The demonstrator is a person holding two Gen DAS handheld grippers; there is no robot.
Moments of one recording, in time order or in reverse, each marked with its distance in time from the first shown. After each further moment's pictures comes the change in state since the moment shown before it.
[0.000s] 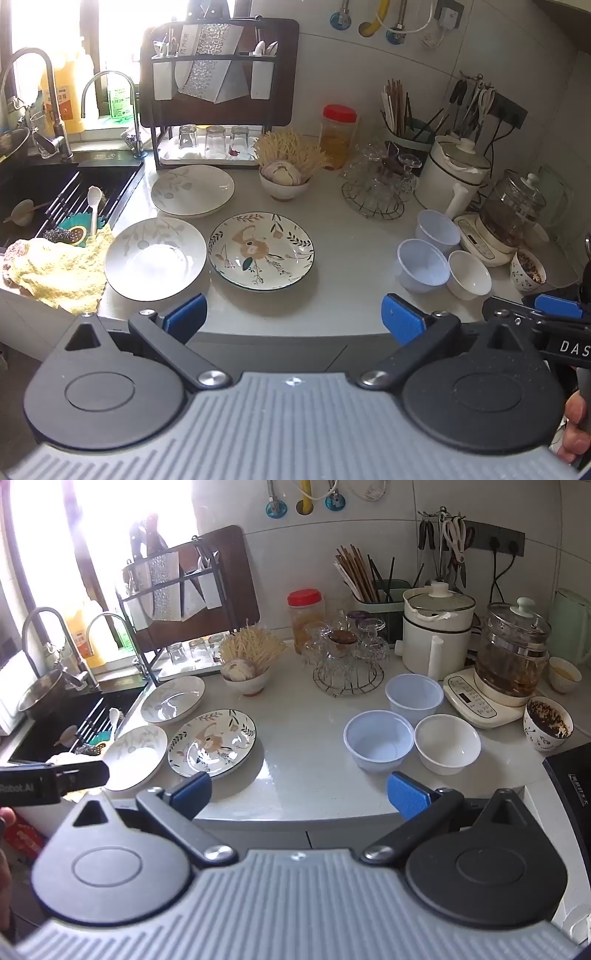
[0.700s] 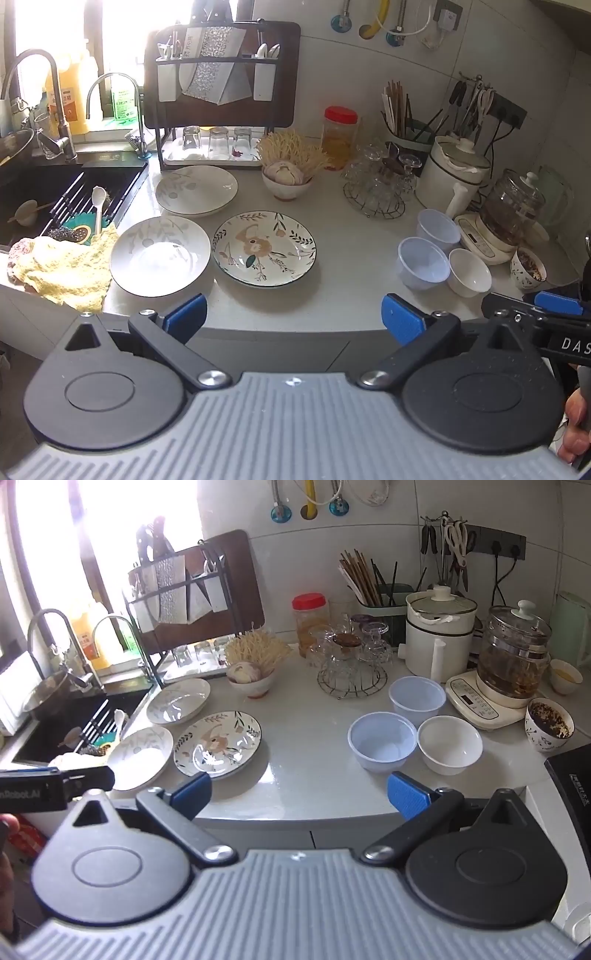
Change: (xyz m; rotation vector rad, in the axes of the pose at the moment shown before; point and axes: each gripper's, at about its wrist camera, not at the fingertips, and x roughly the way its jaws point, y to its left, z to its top) left arm -0.011 0.008 -0.011 0.000 -0.011 0.007; right arm -0.011 0.009 -0.006 0.001 -0.029 0.019
